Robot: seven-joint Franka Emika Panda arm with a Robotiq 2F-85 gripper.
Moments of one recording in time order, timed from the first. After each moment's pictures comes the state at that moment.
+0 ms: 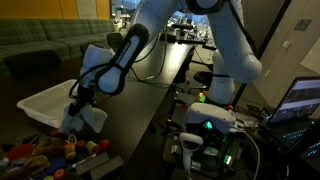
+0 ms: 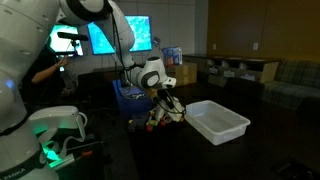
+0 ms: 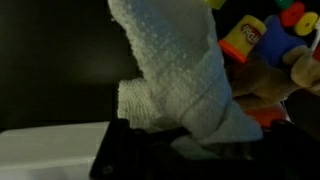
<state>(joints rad) 0.44 0.60 0.00 -2.03 0.13 3.00 0.29</state>
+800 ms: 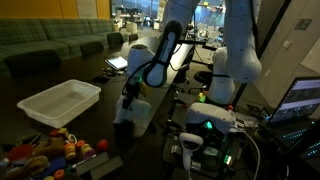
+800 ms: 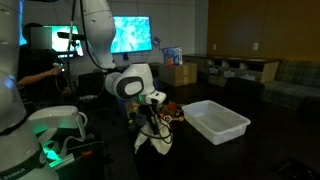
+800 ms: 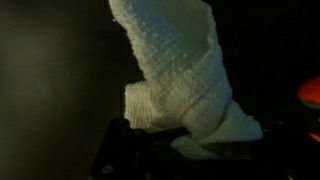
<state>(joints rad) 0.44 0.30 -0.18 -2.60 -0.05 3.01 0.37</state>
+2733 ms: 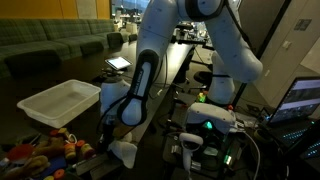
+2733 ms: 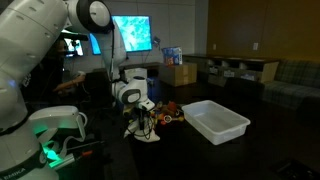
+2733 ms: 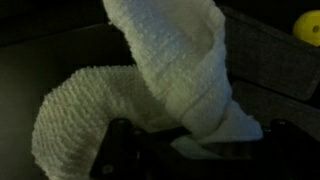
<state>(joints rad) 0.49 0.71 0.12 -2.19 0.22 2.97 0.60</state>
